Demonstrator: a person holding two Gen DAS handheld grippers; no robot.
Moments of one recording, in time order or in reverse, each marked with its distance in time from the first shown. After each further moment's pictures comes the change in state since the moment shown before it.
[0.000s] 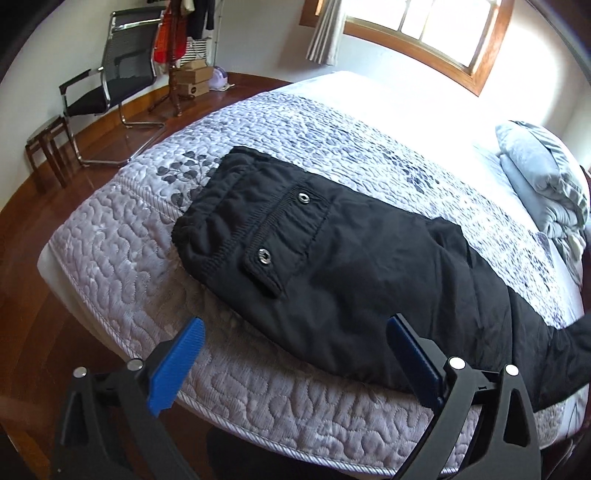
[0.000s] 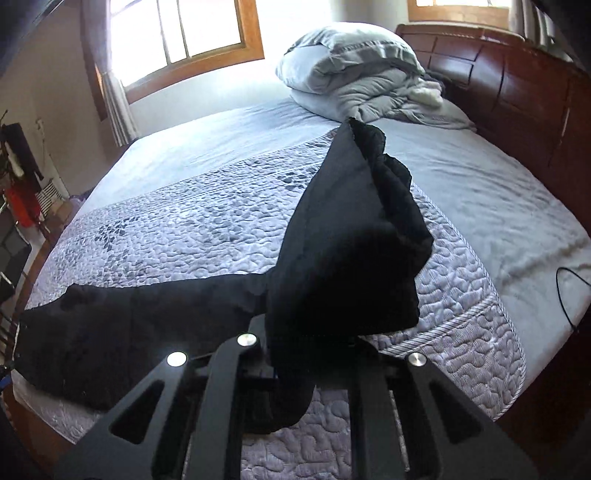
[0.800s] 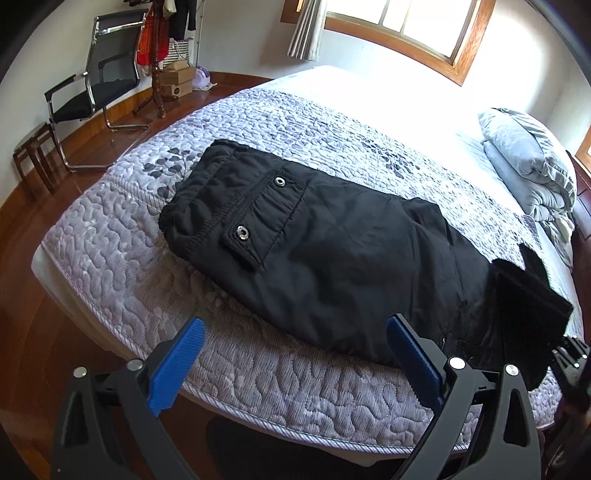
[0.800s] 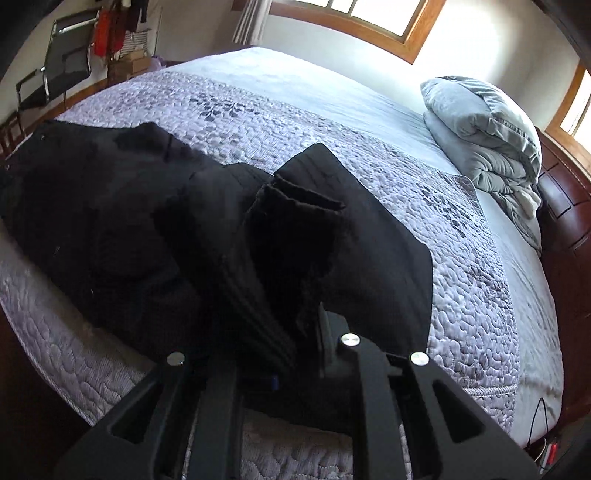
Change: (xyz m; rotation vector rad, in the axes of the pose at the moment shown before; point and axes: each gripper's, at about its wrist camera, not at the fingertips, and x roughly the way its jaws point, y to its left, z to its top) left arm -0.009 -0.009 -0.017 0.039 0.018 -0.045; right arm 0.049 0.207 -0.082 -0.617 0.097 0.003
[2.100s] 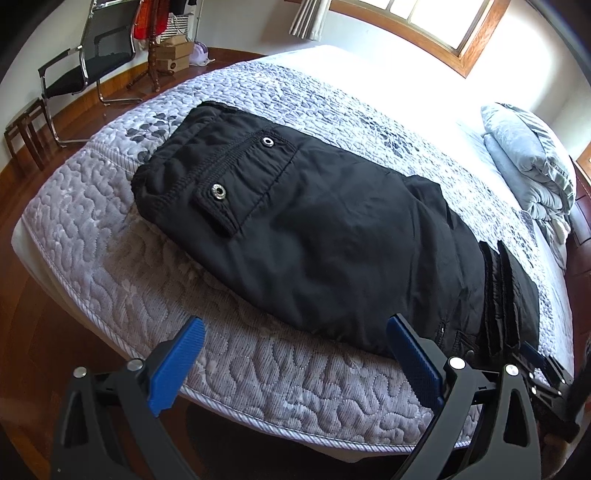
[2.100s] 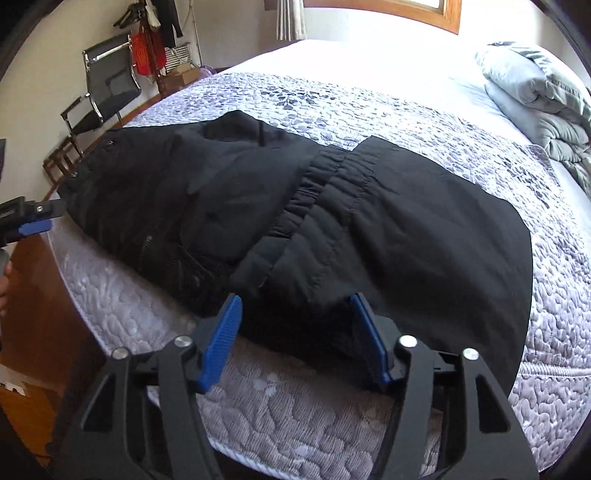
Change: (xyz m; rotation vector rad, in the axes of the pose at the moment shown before) left arm 0.028 -0.007 -0.011 -0.041 0.083 -0.037; right arm 0.000 0.026 -0.011 0.083 0.026 0.344
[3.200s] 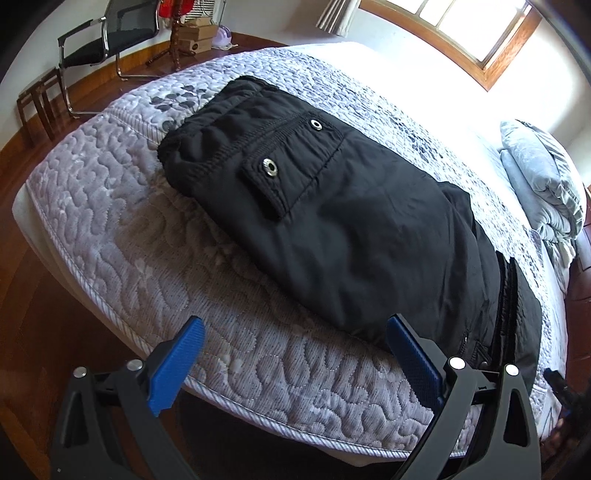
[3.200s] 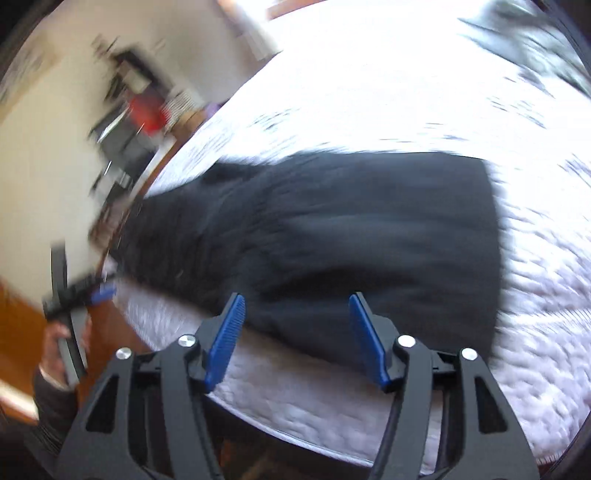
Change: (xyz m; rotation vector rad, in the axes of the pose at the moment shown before) left arm 0.012 0.035 -0.004 -0.106 0.028 0.003; right arm -0.055 -0.119 -0.026 0.336 -0.033 0.265
